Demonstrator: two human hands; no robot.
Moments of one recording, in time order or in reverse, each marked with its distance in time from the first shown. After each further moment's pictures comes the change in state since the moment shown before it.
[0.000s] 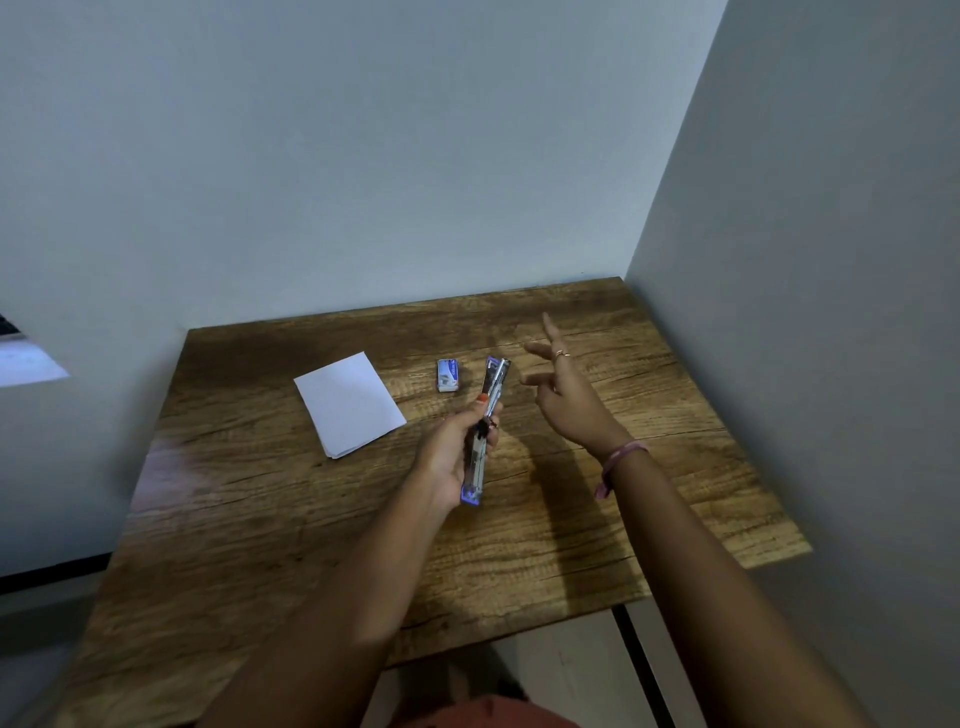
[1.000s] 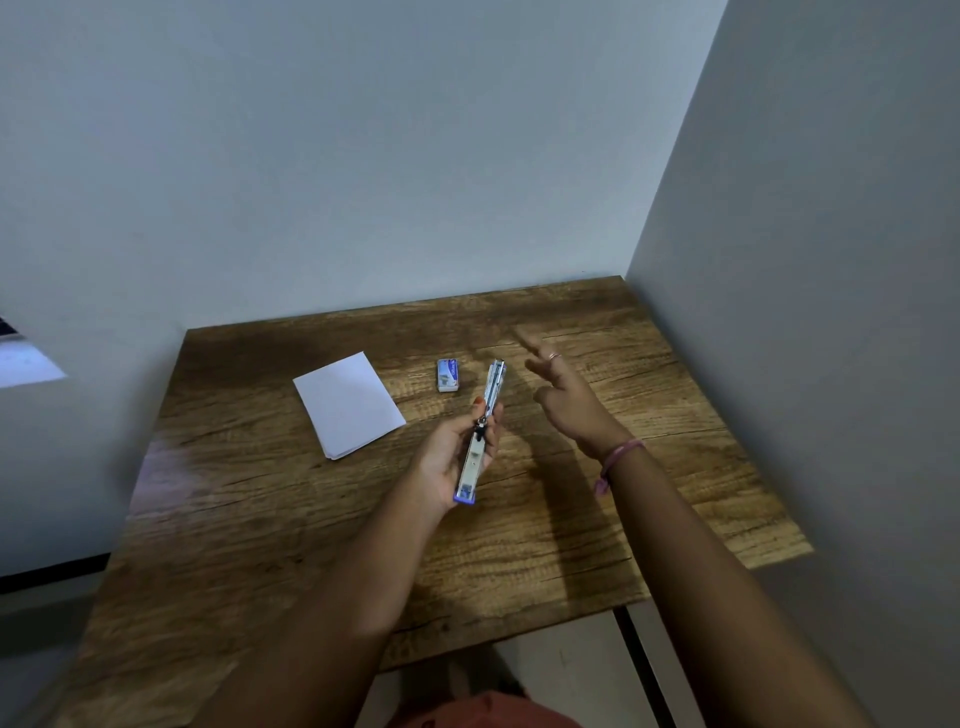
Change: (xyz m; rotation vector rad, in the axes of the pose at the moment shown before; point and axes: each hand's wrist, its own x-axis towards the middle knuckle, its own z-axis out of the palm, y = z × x) left_hand 0.002 0.003 -0.001 -0.299 -0.124 -0.195; right_hand 0.000 0.000 0.000 0.078 -0.079 0.008
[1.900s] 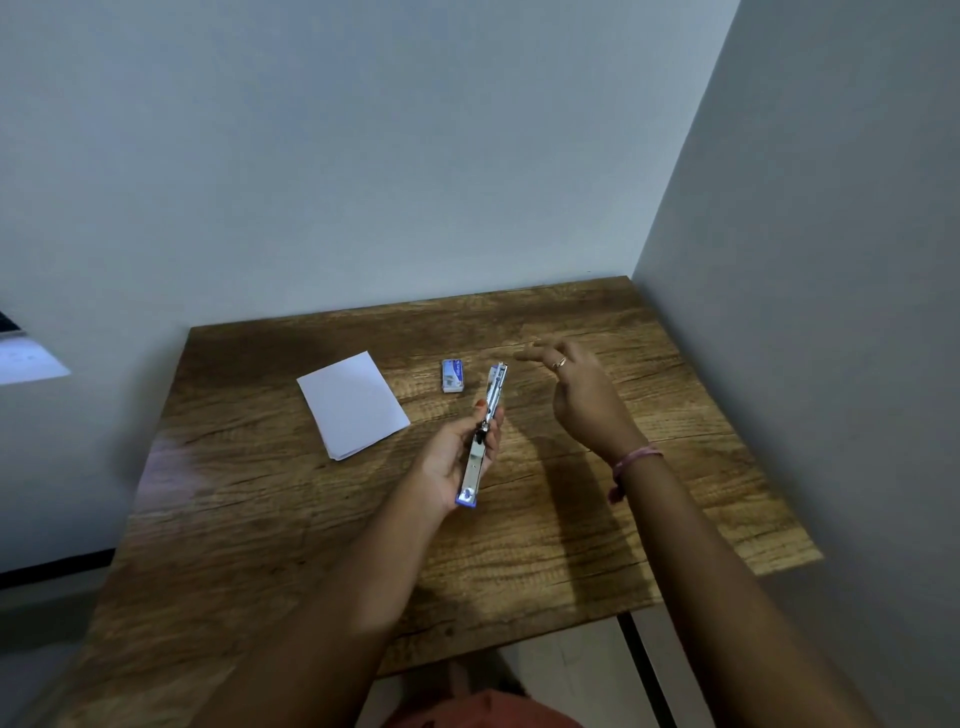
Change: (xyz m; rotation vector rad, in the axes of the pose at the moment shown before) left_hand 0.004 0.004 -0.006 0.038 0.037 0.005; right_hand 0.004 0.008 -0.008 -0.596 0.199 -0.220
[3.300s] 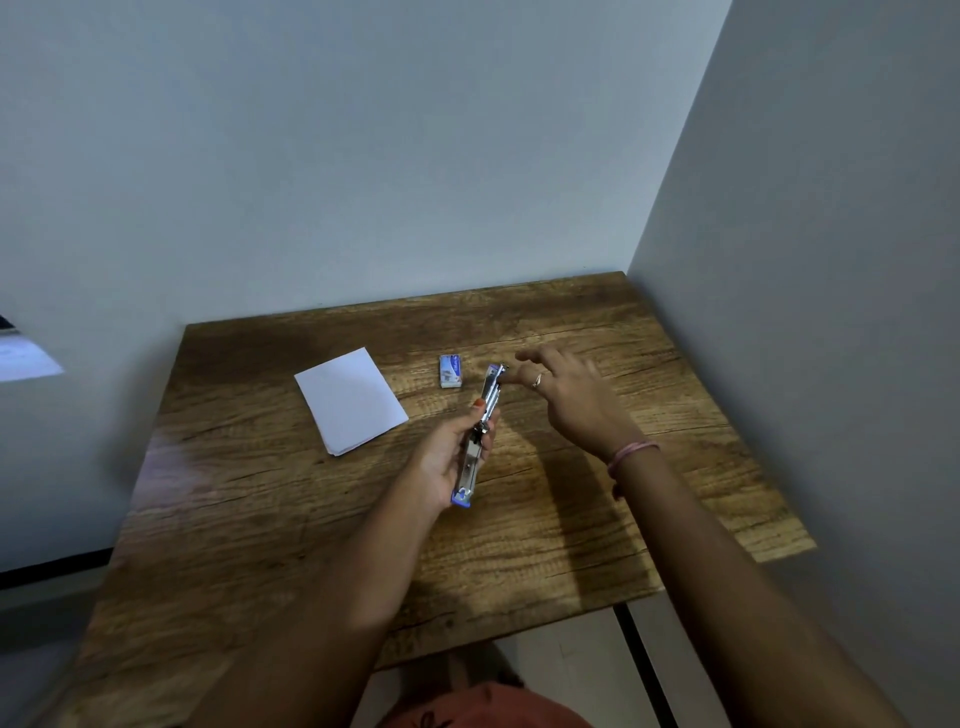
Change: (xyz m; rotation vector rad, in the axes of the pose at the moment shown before) left_hand 0.003 0.000 -0.010 0.175 0.077 0.043; right_hand -0.006 -0.002 0.001 -0.351 -0.119 -0.203
